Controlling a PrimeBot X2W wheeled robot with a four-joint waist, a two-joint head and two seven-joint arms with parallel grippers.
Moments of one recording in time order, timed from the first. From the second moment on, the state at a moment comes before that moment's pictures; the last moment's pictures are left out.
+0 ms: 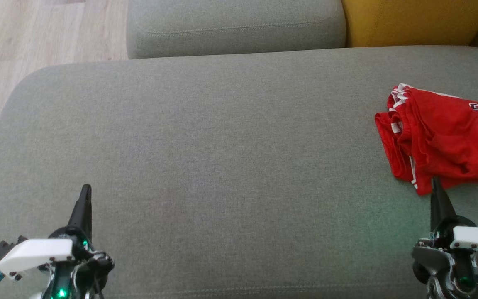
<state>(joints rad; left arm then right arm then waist) -0.04 0.07 0.04 0.27 -1.54 -0.11 0.08 -0.04 -0.05 -0.10 0.26 1.54 0.13 0.10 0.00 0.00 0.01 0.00</state>
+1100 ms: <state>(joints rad) -0.05 0.05 0.07 0.27 -1.62 -0.12 0.10 -0.06 -0.05 -0.12 0.28 1.62 0.13 0.10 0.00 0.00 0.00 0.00</state>
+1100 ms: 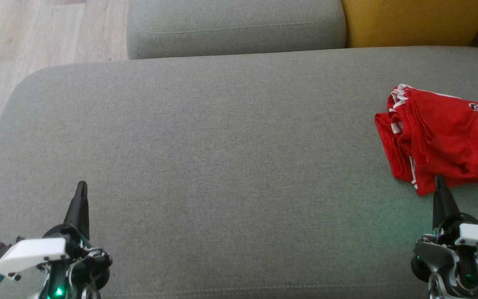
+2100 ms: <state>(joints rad) -0.05 0.05 0.07 0.27 -1.62 -0.12 0.10 -0.06 -0.05 -0.12 0.28 1.62 0.13 0.10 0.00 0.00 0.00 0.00</state>
